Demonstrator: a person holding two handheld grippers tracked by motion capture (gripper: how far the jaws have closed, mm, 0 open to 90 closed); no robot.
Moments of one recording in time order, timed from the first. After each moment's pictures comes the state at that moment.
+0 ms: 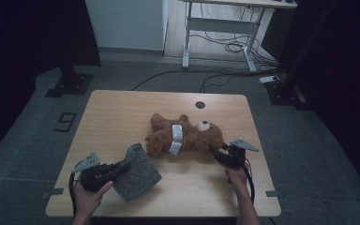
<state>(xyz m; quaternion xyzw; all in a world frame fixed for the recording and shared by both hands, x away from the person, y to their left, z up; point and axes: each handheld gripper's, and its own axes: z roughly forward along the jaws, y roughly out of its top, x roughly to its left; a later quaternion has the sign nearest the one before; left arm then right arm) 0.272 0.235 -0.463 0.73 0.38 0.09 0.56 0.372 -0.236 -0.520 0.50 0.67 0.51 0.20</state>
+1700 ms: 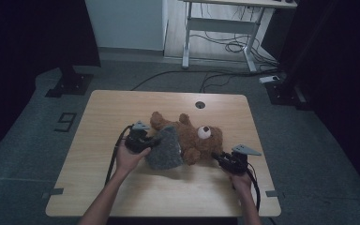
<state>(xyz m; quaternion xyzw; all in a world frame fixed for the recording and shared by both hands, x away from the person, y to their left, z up) 0.403 0.136 -0.469 0.81 0.40 0.09 0.41 0.361 -0.250 -0.537 0.46 0.70 0.52 0.16</state>
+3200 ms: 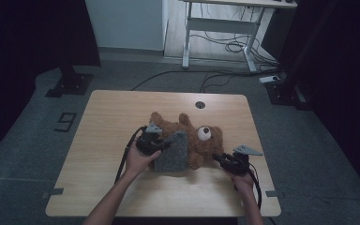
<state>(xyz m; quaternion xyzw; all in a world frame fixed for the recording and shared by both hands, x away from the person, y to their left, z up) 0.396 0.104 -0.468 0.83 0.37 0.10 0.41 0.360 -0.257 -0.538 0.46 0.71 0.51 0.14</state>
